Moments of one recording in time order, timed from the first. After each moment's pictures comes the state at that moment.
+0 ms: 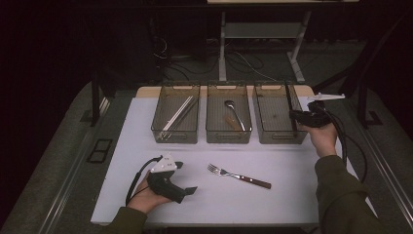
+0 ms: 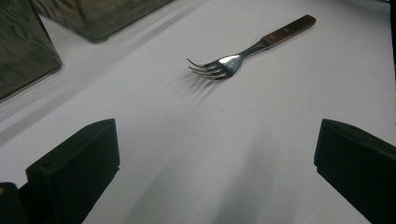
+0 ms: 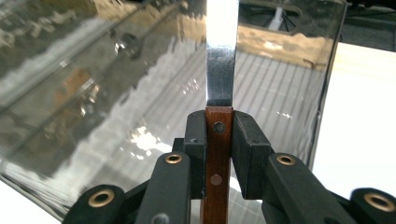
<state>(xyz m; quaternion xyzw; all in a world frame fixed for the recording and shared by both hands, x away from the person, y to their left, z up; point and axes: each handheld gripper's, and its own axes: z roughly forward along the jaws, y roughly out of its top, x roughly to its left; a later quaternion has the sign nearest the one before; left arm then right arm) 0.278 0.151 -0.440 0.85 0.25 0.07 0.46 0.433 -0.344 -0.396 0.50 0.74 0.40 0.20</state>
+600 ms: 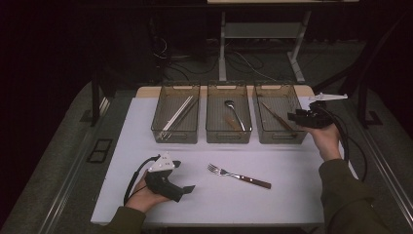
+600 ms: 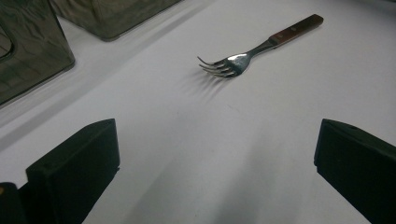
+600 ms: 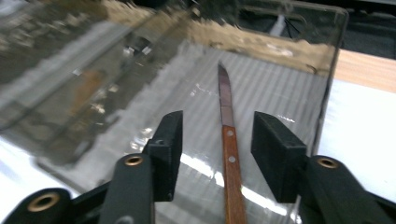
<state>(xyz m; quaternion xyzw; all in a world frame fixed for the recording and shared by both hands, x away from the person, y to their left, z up) 0.279 0.156 -0.439 0.85 0.26 0.08 0.46 0.420 -0.341 -0.384 0.49 0.74 0.41 0.20</state>
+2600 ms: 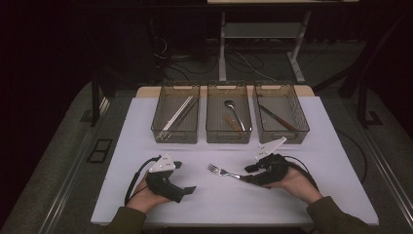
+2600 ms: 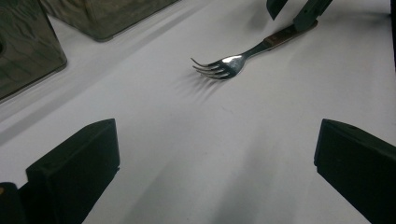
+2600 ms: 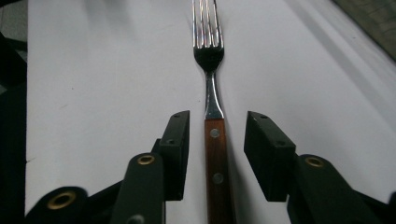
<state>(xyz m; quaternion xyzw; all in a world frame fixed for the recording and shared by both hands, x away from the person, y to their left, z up) 0.278 0.154 -0.440 0.85 0.26 0.07 0.46 0.312 -0.201 -0.429 0.21 0.91 0.36 0.00</state>
